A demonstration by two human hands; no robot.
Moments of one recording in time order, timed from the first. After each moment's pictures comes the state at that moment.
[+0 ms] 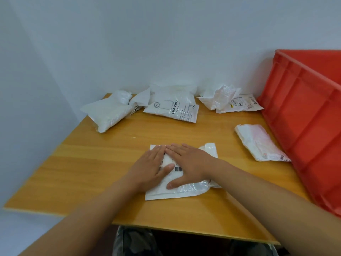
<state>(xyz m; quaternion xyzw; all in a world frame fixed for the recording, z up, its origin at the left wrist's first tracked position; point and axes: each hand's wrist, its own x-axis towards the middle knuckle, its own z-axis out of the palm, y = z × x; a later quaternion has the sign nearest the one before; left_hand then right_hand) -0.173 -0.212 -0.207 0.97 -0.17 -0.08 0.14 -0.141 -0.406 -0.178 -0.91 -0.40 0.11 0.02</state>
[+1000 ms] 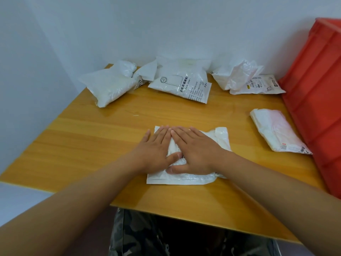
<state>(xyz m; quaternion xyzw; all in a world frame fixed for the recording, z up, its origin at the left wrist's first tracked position) -0.165 -0.220 -0.208 0.98 -0.15 -0.16 0.02 -0.139 -0.402 -0.204 -0.91 -0.40 0.08 -0.01</state>
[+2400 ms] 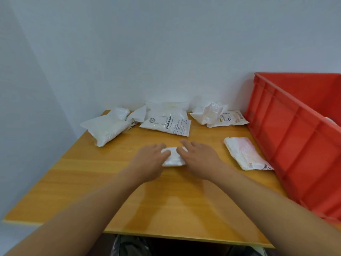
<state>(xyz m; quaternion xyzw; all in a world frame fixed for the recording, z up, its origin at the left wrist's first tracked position) -0.153 -0.230 -0.151 0.92 -0.32 0.20 -0.06 -0.152 -0.434 -0.135 -0.93 -0.31 -0.13 -0.11</state>
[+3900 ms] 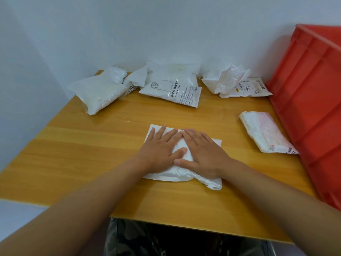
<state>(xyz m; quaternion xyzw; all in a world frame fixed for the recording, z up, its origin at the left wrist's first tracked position) -0.141 -0.248 -0.218 0.97 -0.19 -0.09 0.08 -0.143 -0.442 -0.203 -0.95 -0.30 0.11 0.08</state>
